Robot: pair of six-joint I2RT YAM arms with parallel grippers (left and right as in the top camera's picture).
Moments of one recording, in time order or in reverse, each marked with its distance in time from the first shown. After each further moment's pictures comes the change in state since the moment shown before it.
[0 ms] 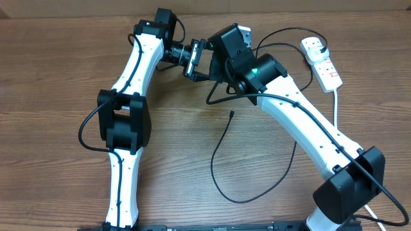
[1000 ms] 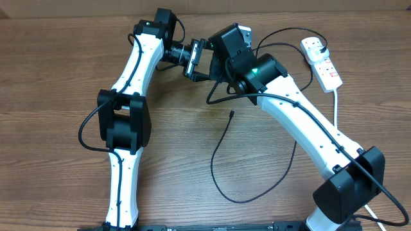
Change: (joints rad) left arm 0.000 0.000 0.000 0.000 0.005 0.005; right arm 0.000 0.000 0.000 -0.001 0.000 0.000
